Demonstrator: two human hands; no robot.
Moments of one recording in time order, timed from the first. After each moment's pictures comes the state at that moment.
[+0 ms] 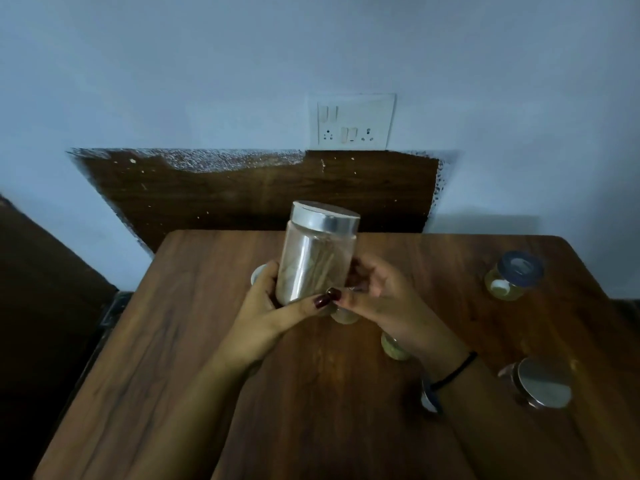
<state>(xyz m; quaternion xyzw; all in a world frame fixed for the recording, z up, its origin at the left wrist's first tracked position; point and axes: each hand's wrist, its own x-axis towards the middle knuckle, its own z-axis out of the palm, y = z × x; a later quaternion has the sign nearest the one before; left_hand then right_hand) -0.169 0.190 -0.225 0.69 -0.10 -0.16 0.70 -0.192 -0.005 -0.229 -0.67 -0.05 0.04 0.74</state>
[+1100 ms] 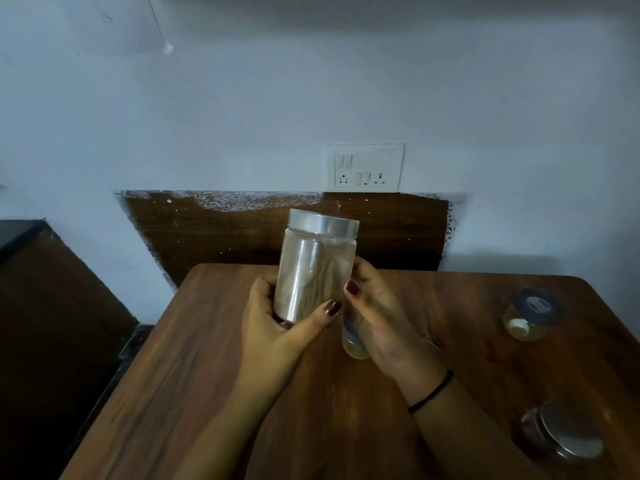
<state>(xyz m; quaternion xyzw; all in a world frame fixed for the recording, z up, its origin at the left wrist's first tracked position) -0.197 0.185 -0.197 0.74 -0.08 0.08 0.67 -0.186 0.032 -0.210 -0.56 -0.07 0.00 0.83</state>
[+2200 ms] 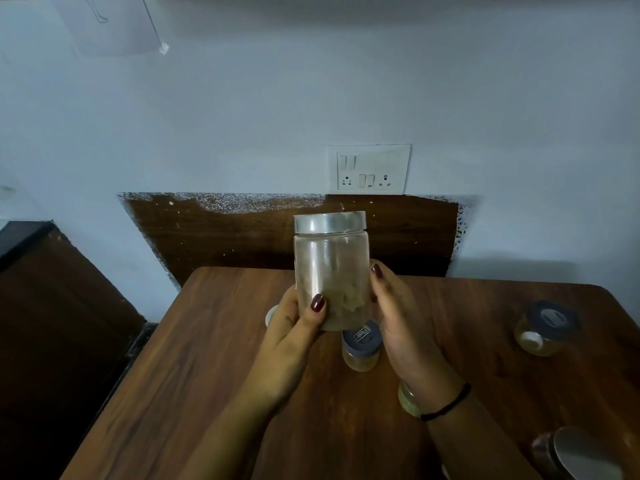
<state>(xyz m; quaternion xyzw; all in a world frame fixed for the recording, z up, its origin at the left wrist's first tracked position) -0.170 0.157 -0.208 0.68 -0.14 -0.07 0.72 -0.160 0.000 -0.218 -0.65 -0.05 -0.09 0.76</state>
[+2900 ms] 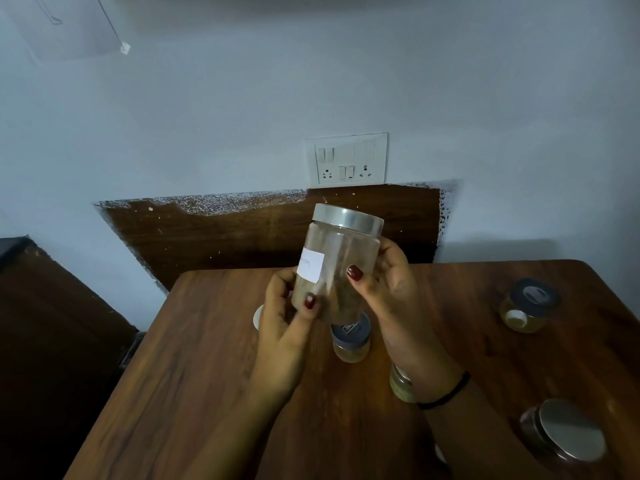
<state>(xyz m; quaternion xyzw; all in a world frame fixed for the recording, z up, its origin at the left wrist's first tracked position) -0.165 0.131 -0.220 0.69 -0.14 0.04 0.71 -0.166 -0.017 -0.214 -0.57 -0.04 -0.14 0.81</state>
